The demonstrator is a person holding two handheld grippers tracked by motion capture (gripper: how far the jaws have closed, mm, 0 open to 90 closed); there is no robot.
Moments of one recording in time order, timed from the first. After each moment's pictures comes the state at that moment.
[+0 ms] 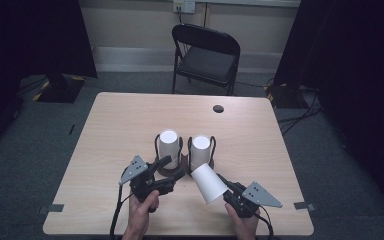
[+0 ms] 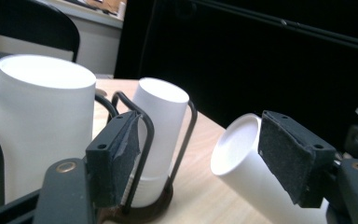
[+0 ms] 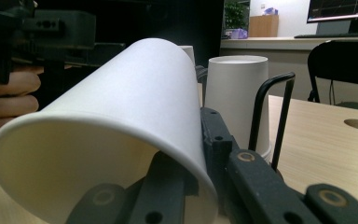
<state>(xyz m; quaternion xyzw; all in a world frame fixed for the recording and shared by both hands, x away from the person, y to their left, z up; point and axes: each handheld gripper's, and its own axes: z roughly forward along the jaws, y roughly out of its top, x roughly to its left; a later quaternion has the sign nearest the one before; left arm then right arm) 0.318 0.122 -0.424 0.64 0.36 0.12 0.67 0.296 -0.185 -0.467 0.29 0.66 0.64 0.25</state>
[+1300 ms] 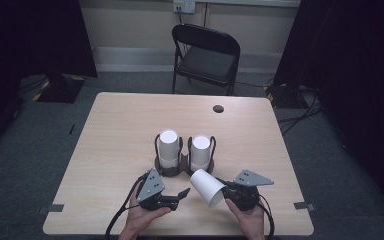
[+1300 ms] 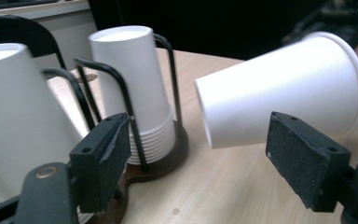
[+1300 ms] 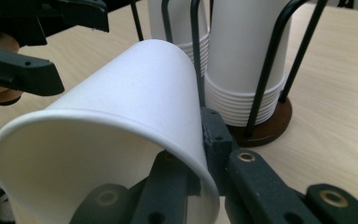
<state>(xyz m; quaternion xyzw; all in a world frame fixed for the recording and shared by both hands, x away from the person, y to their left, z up) 0.305 0.107 -0.444 0.77 0.21 0.21 0.56 0.311 -0.180 -0.440 0.35 0.78 0.50 0.16</state>
